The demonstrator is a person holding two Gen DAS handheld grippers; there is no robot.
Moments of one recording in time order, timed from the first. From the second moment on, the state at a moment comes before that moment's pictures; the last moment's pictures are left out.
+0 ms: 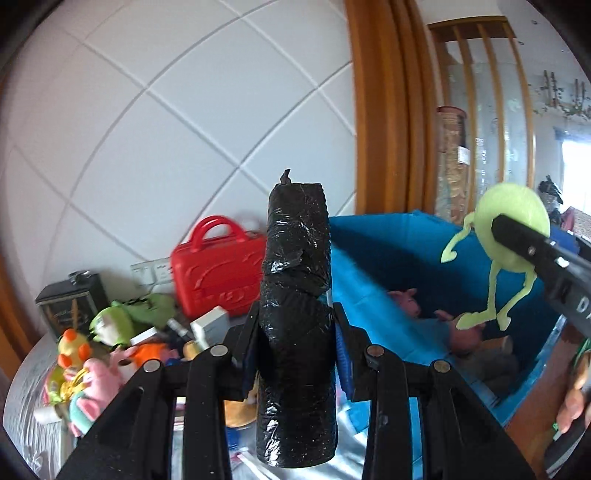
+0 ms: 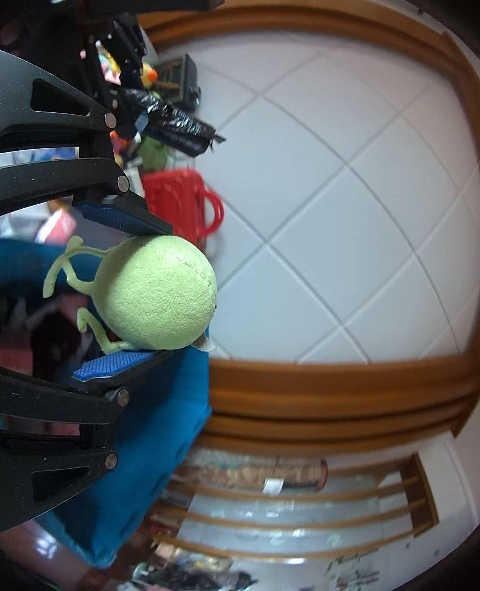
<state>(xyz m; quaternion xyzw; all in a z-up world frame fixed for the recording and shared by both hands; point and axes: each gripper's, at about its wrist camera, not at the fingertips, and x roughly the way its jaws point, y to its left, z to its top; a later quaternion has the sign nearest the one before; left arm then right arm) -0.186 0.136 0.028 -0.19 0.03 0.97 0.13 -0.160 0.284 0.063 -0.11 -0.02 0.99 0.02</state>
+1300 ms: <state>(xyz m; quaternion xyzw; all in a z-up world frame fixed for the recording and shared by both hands) -0.203 0.355 0.022 -0.27 0.07 0.95 0.14 -0.190 0.498 0.019 -0.17 -0.06 0.98 0.12</state>
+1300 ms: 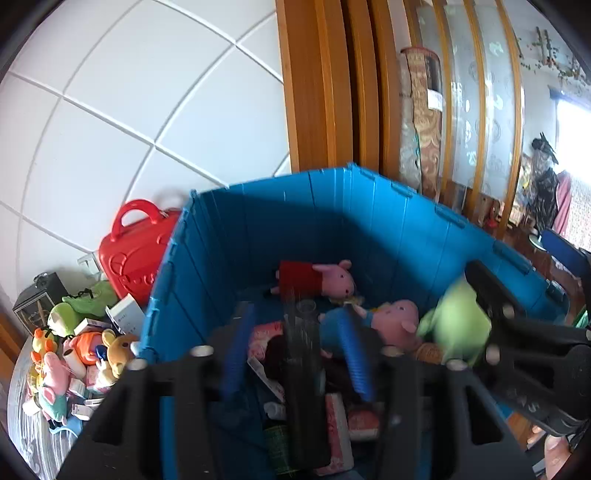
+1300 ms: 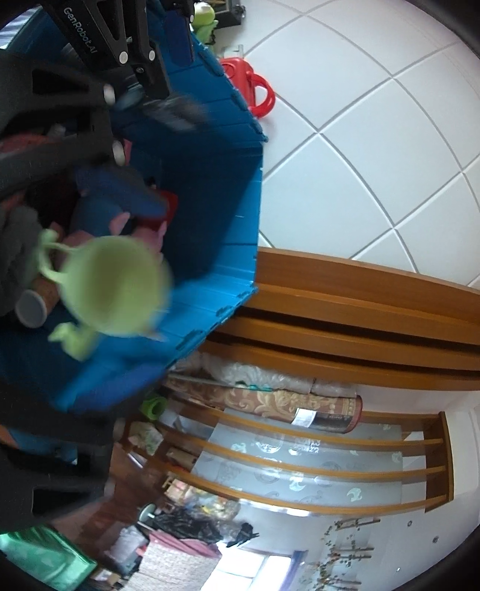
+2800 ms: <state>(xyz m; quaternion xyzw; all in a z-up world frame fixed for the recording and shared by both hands) -0.138 -0.049 -0.019 -0.24 -0.06 0.96 -0.16 -0.149 0.201 0.036 -0.06 -0.08 0.98 -0.15</state>
